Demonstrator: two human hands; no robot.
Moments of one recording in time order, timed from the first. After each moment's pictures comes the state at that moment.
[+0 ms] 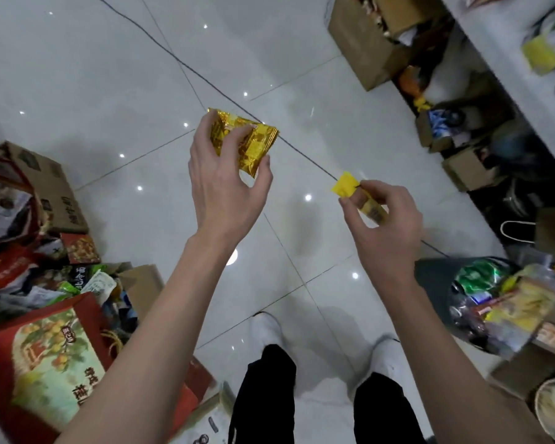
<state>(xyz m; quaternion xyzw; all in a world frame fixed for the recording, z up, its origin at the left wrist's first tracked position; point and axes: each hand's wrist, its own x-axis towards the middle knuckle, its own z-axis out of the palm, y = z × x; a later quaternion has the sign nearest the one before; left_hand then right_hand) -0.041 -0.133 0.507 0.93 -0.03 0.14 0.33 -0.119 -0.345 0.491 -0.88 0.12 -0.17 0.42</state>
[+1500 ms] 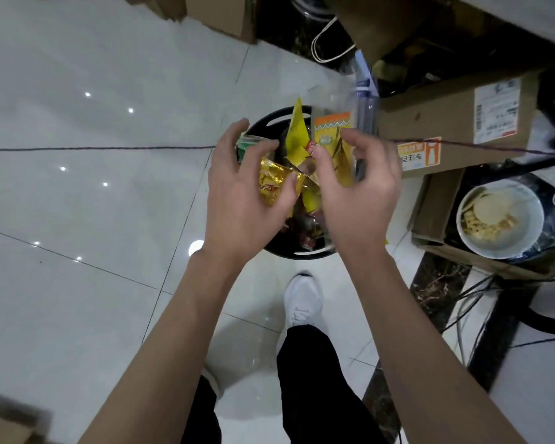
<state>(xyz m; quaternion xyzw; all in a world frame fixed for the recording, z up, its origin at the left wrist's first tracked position) -0.265 -0.675 0.271 0.84 -0.35 -0.15 0.37 -0.366 -0.778 0.273 -0.75 0.50 -0.30 0.32</state>
